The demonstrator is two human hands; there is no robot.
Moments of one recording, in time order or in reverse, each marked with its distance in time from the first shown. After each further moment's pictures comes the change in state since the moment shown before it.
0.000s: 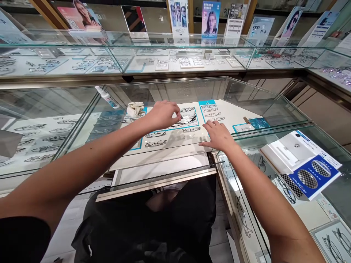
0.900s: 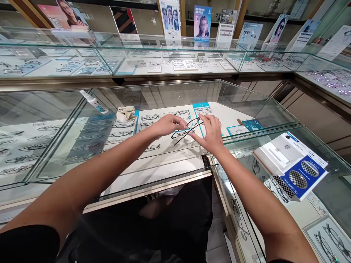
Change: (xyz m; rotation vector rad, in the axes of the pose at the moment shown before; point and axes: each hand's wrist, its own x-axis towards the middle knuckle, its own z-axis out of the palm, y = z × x) left_hand 0.019 0.010 0.042 -0.862 -0.160 -0.134; right_hand 0.007 -0.019 -0.009 0.268 0.462 0.223
